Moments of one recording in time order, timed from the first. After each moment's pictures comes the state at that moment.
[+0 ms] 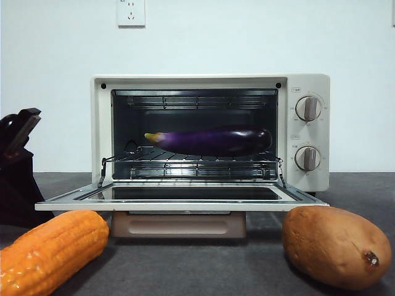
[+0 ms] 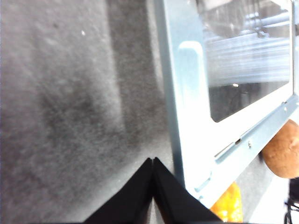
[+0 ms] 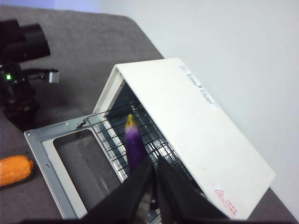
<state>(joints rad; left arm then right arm) -0.08 1.57 0.63 -0.22 0.82 -0.15 1.16 1.00 1.37 -0.78 0.47 -0.28</state>
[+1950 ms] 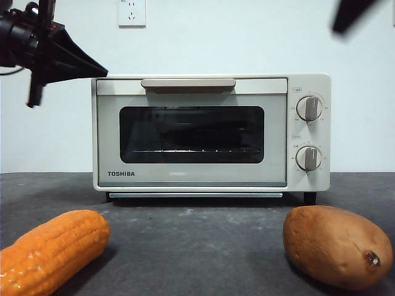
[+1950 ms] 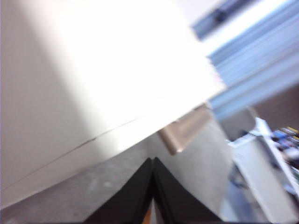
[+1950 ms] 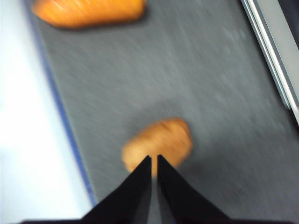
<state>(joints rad) -0.01 1.51 1.07 -0.15 1.05 -0.29 1.12 0.97 0.96 -1.00 0.21 -0.10</state>
